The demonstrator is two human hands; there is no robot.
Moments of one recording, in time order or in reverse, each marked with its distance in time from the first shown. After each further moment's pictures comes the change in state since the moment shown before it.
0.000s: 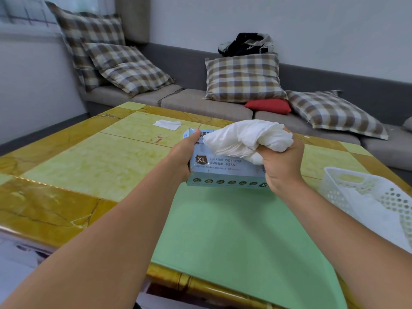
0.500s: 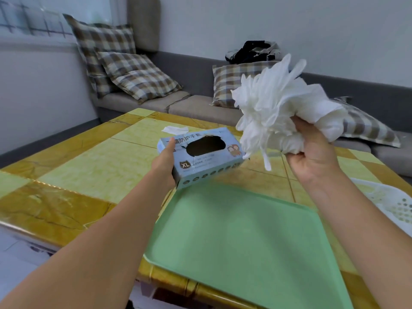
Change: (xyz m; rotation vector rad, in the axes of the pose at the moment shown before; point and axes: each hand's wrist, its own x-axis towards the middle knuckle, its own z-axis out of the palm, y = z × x) left_hand 0.014 -0.003 -0.059 -0.189 0.236 0.096; right_hand 0.040 -0.042 -0.010 0.602 -0.033 0.355
